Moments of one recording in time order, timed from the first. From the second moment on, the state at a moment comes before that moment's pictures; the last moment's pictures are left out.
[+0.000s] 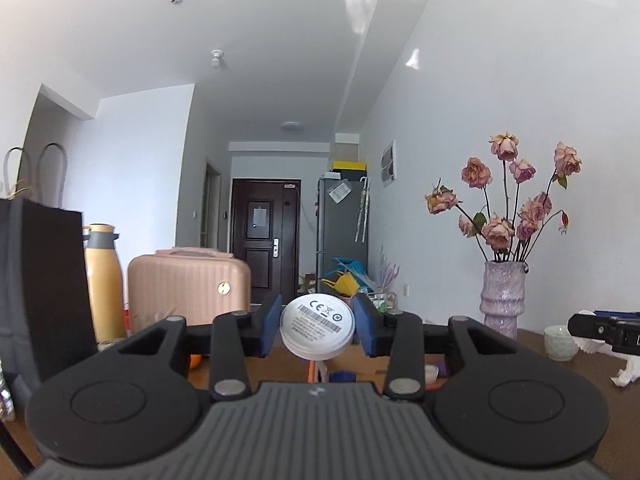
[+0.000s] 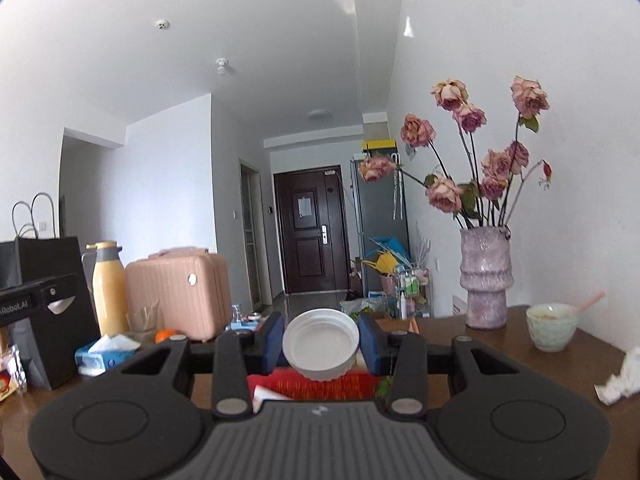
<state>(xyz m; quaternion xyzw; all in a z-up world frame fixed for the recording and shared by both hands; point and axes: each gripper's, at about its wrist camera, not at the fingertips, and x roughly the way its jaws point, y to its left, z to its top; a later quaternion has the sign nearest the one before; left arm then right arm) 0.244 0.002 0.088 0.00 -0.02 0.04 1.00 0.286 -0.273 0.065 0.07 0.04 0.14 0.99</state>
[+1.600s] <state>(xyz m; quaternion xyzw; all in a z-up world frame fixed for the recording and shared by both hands) 0.586 0.015 0.145 -0.03 0.36 -0.02 0.93 0.645 -0.261 0.119 0.07 0.38 0.14 0.91</state>
